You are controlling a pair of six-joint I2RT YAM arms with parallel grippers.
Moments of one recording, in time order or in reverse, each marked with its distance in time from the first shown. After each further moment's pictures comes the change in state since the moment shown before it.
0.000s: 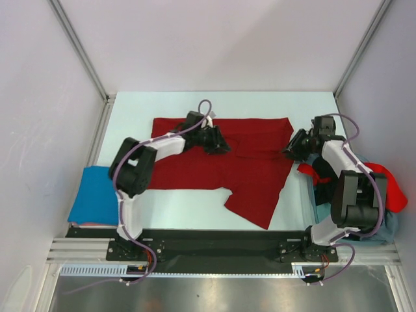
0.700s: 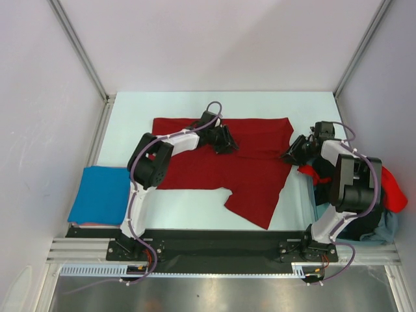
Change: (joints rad) left arm -0.076 0.245 0.263 -0.085 -0.161 -0.122; right arm -0.072 0.157 -0.043 0.093 -0.100 -0.017
